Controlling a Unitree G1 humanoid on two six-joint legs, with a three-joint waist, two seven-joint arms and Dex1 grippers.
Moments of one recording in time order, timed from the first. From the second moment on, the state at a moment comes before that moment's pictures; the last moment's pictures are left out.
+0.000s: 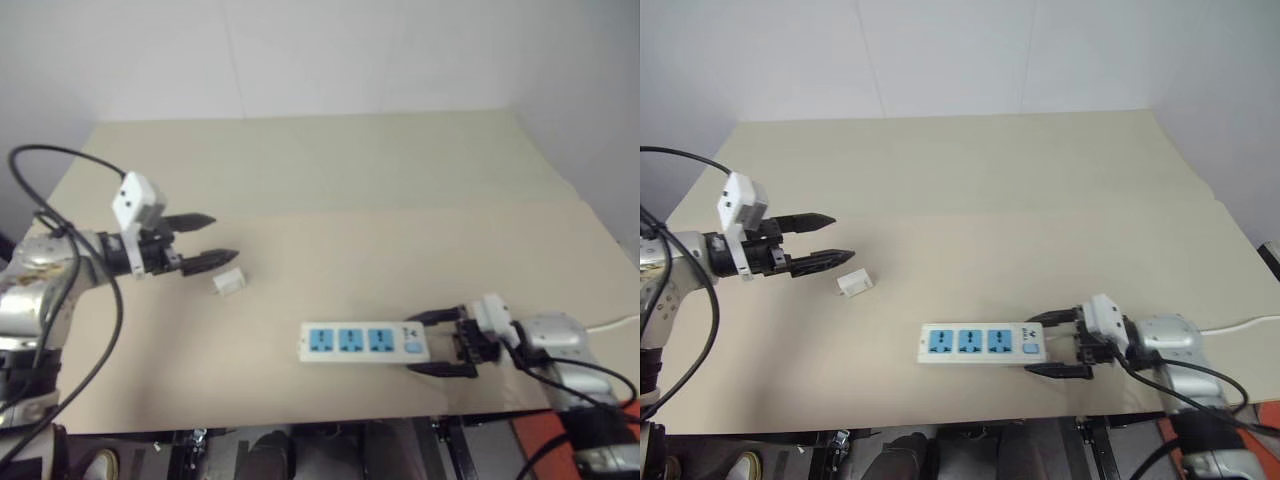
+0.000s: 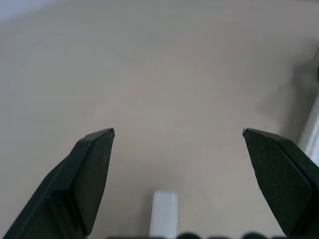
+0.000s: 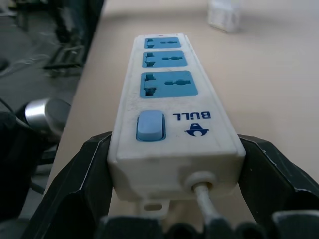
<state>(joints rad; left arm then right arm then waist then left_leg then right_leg) -0.47 0.91 0.13 -0.08 -0.55 0.68 -1.02 -0.26 -0.65 0.05 0.17 0.44 -0.14 1.54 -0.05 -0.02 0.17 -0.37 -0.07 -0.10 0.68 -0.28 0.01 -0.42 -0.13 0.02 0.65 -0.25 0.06</state>
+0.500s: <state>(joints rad) -0.82 0.98 -0.14 -0.09 -0.48 1.03 -1.04 -0.46 -0.52 0.18 0.35 0.33 -0.15 1.54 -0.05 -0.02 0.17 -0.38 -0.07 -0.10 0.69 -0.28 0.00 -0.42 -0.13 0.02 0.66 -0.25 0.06</state>
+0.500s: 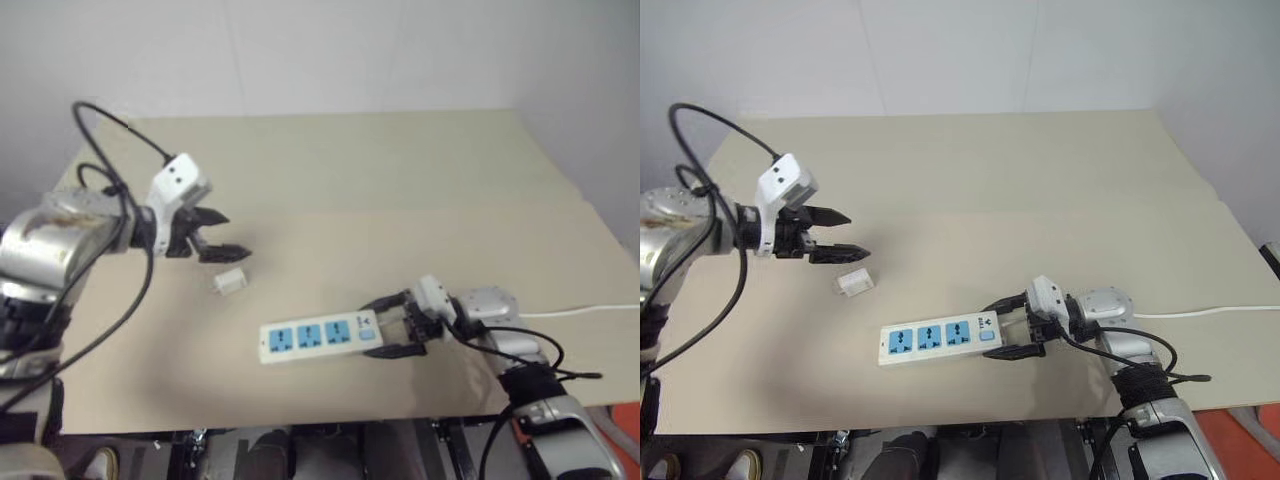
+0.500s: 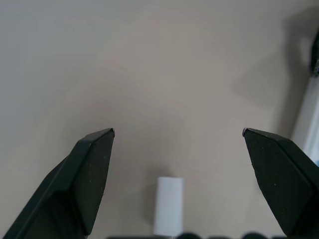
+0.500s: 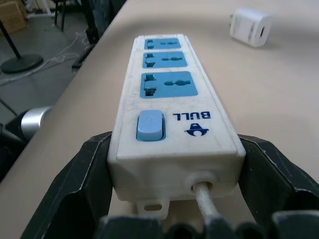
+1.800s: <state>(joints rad) -1.15 0.71 -0.69 0.49 0.04 0.96 -1.33 -0.41 -0.48 0.19 0.33 0.28 -0.17 1.43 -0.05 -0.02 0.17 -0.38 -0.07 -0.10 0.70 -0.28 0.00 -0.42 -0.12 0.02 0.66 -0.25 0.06</state>
